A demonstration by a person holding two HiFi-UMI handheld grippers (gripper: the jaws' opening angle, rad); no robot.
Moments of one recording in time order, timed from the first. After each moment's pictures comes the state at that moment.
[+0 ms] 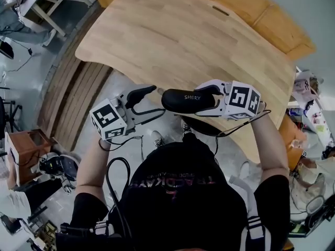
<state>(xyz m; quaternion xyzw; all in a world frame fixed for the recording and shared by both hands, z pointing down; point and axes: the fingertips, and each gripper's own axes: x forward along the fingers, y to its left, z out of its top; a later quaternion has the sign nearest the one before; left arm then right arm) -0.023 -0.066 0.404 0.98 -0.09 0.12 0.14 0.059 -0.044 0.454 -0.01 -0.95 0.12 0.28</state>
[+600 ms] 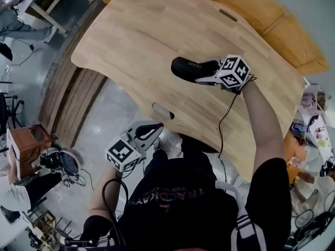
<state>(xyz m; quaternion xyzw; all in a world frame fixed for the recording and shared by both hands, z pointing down) 0.003 -0.055 0.482 0.93 -0.22 0.20 0.21 0.114 -0.241 0.580 0.06 -0.93 0.21 0.30</state>
